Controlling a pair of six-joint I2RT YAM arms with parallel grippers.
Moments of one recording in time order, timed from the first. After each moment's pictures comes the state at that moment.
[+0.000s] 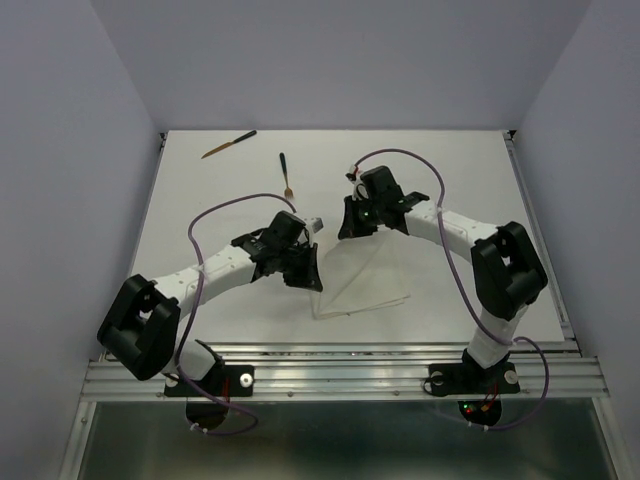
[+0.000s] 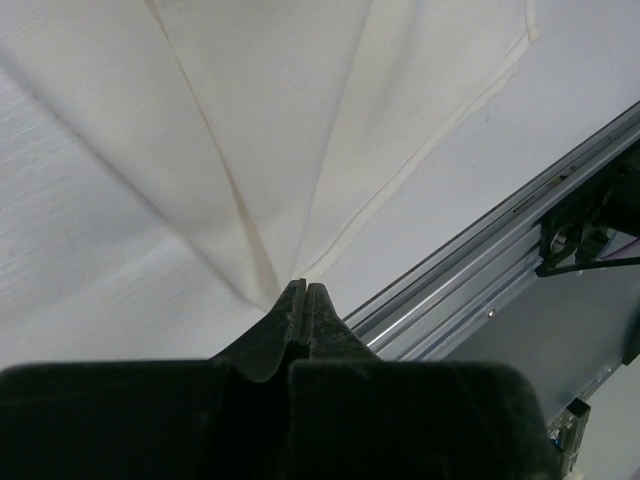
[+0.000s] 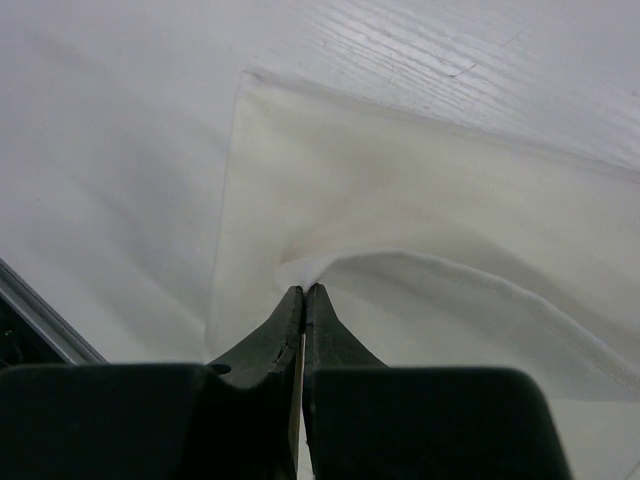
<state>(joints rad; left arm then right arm) -0.68 1.40 0.85 -0.42 0.36 -0.54 0.56 1.78 1.26 -0.31 -0.32 0.39</state>
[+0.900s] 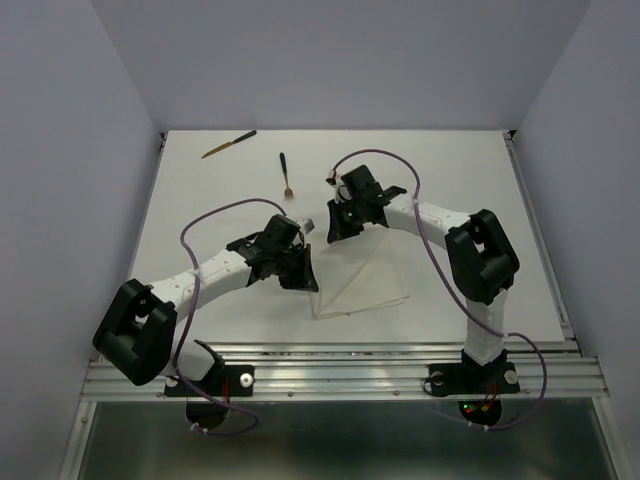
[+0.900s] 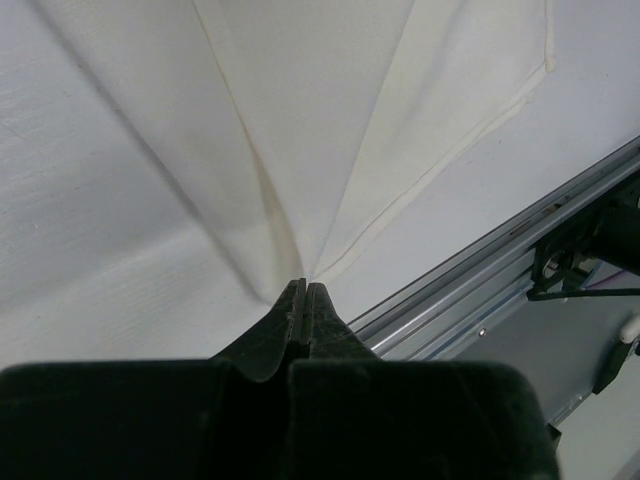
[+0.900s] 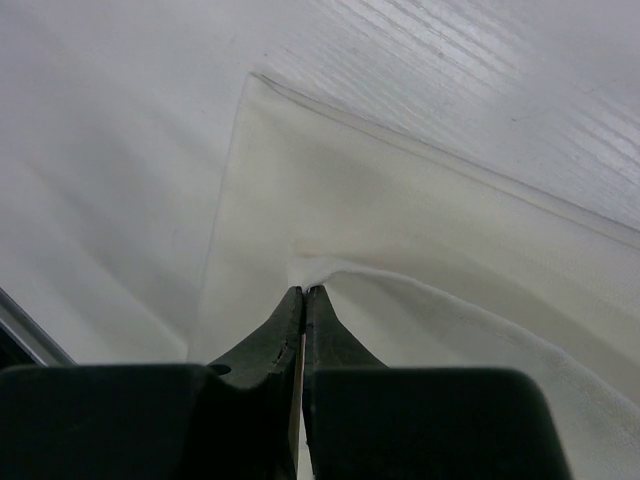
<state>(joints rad) -0.66 1.36 0.80 -0.41 0.32 -0.61 0.61 1.97 1.44 -0.39 -0.35 0.30</state>
